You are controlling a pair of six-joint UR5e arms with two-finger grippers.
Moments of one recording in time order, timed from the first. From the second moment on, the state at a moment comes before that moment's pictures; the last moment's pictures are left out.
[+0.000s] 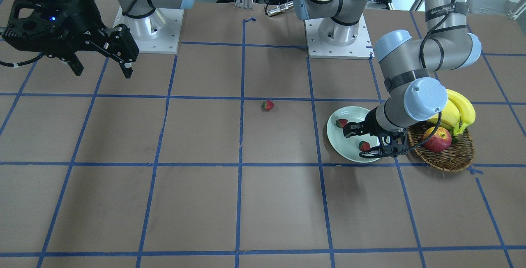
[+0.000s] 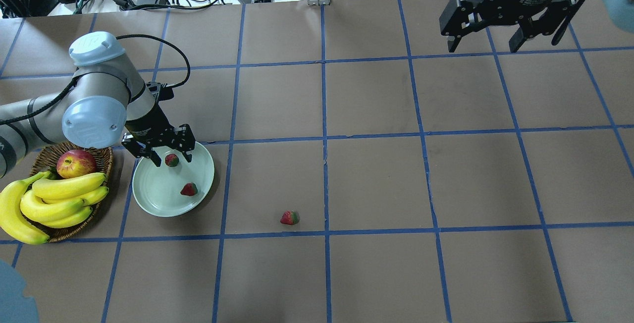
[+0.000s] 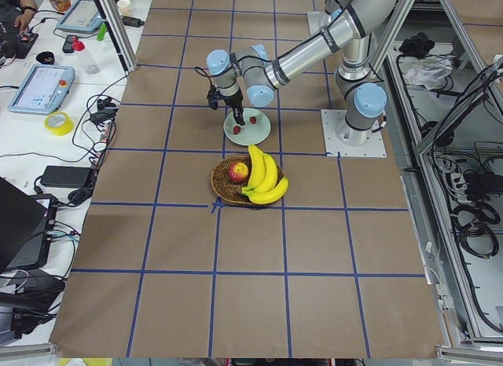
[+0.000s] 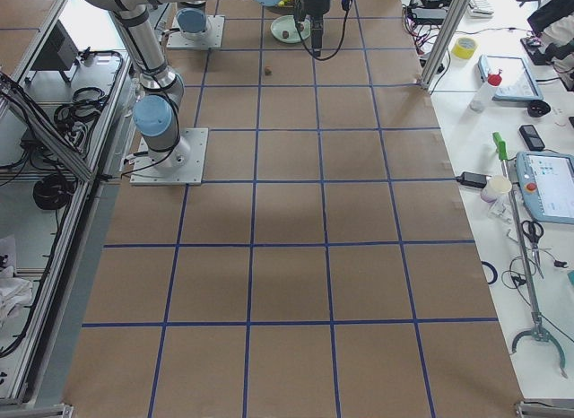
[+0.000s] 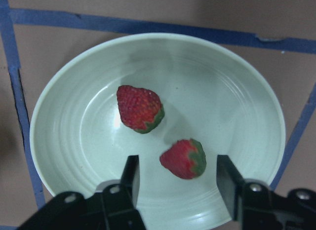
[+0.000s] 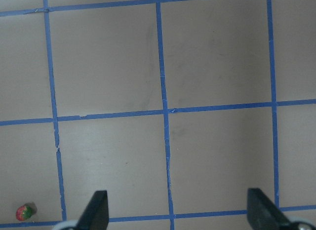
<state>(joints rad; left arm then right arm) -1.37 -1.84 -1.92 -1.19 1.58 0.10 1.55 -1.58 1.50 -1.59 -1.57 0.03</state>
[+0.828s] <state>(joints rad) -1.70 -1.81 -1.92 -1.17 1.41 -0.32 1.55 -1.58 1.50 -1.59 -1.57 0.03</state>
